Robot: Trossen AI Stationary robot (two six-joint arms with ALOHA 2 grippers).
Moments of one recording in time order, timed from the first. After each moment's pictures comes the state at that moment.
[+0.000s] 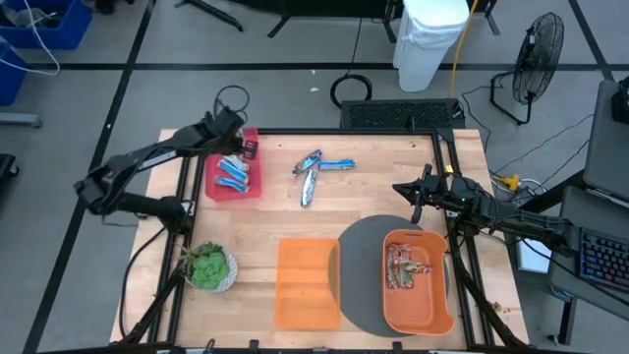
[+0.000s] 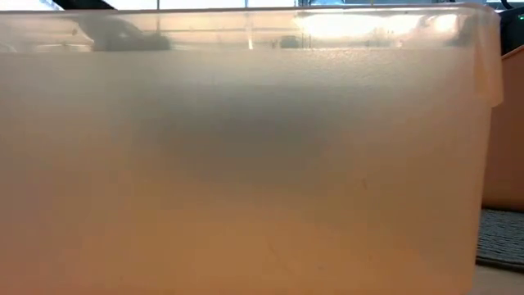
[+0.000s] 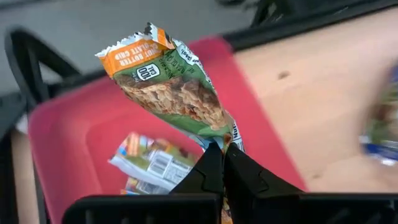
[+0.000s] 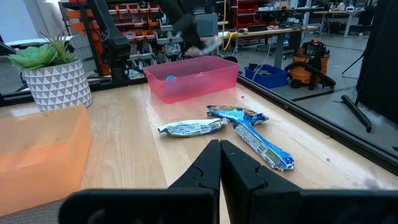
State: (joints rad) left arm 0.77 1.25 0.86 -0.60 -0.23 -0.43; right arm -0.33 0.14 0.02 0.01 0.00 0.07
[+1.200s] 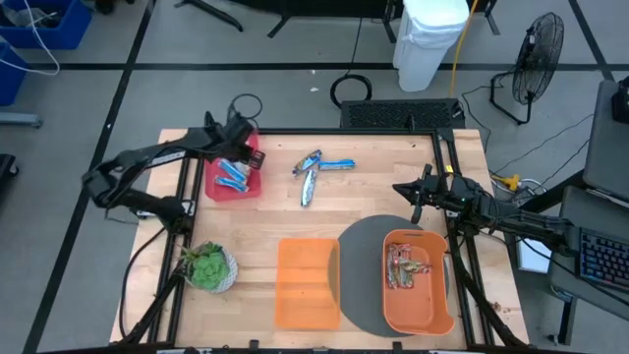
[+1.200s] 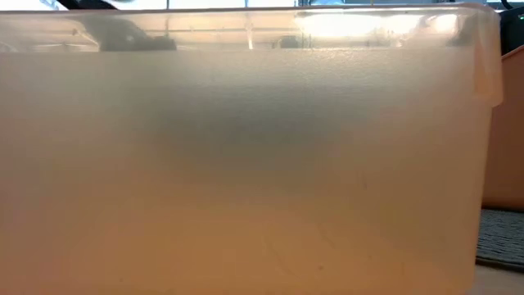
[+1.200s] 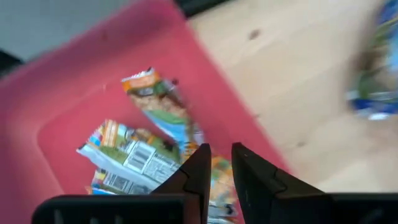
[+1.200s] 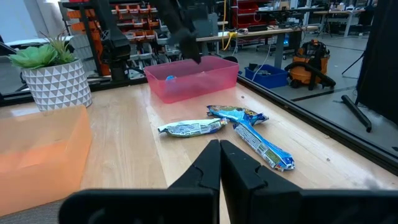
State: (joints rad) left arm 0.72 1.34 0.86 -0.59 -0.15 -0.36; right arm -0.33 0.14 0.01 0.01 0.00 0.07
